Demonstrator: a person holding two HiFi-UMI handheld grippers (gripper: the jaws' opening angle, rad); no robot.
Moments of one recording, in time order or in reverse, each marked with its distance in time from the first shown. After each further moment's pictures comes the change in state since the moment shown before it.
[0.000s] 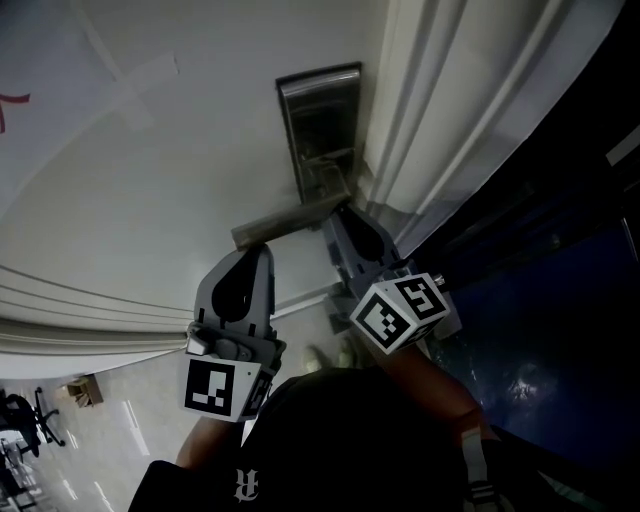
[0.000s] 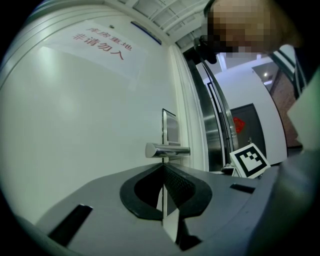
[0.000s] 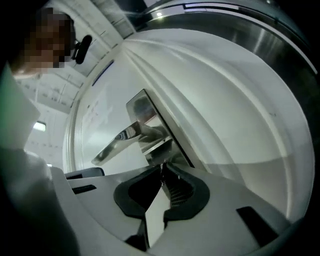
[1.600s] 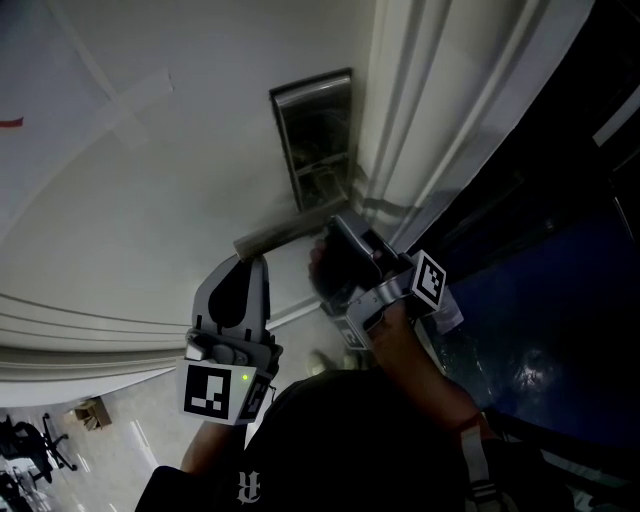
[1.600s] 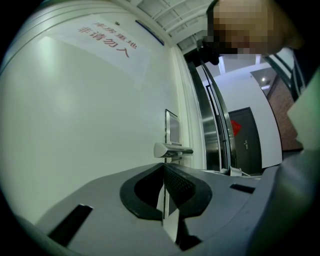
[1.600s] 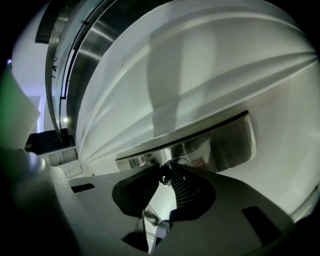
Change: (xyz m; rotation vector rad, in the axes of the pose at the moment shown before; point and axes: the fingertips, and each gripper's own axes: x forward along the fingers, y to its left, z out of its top) left arm 0.000 0.011 -0.001 -0.018 -0.007 -0.051; right arm -0.001 -0.016 -0.008 1.330 -0.181 0.282
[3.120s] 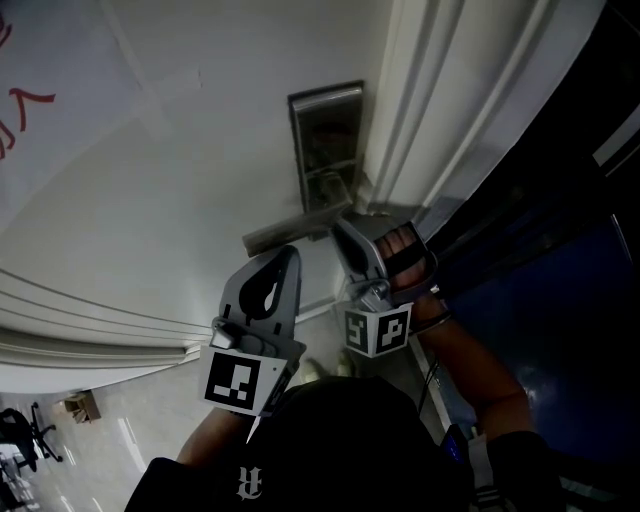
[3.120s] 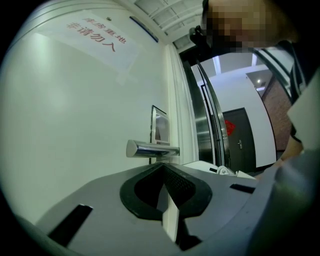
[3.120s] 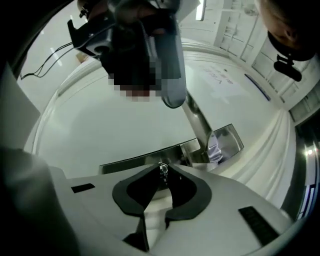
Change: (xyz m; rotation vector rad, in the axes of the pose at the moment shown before) left arm 0.016 -0.034 -0.002 -0.003 0.009 -0.062; right arm 0.004 -0.003 -0.034 3.043 -0.591 0.198
